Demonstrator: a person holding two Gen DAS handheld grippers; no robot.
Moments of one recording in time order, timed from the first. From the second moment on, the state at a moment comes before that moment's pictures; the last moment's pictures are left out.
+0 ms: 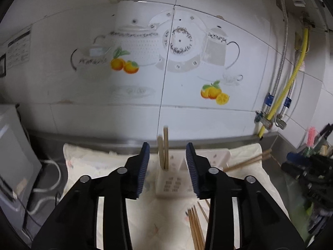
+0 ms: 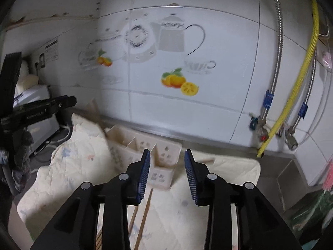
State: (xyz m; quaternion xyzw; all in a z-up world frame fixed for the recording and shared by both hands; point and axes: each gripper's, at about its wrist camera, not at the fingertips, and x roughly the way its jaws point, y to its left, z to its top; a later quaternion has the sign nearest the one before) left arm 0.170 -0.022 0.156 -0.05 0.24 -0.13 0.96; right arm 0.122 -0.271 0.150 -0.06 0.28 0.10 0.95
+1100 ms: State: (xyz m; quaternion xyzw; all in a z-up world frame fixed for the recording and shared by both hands) left arm 0.066 0.012 0.001 -0.07 0.36 -0.10 0.92; right arm 0.057 -0.244 -0.062 0.01 0.43 0.10 0.90
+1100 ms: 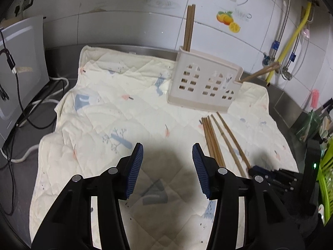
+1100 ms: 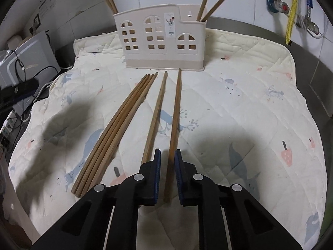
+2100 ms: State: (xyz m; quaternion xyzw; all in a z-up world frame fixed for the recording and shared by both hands) left arm 0.056 -0.072 -0.074 -0.09 0.47 -0.17 0.86; right arm 0.040 -0.269 -0.054 0.03 0.41 0.07 0.91
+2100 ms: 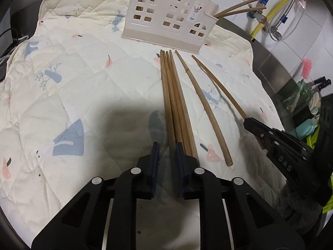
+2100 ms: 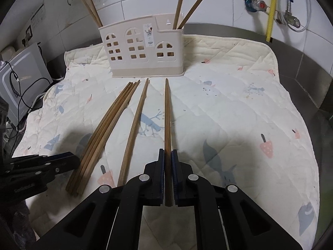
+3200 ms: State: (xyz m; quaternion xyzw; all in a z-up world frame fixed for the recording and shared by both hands) left arm 0.057 -0.064 -0.008 -0.04 0.38 -0.14 0.91; right arm 0.022 -0.276 0.000 0.02 0.34 0.07 0.94
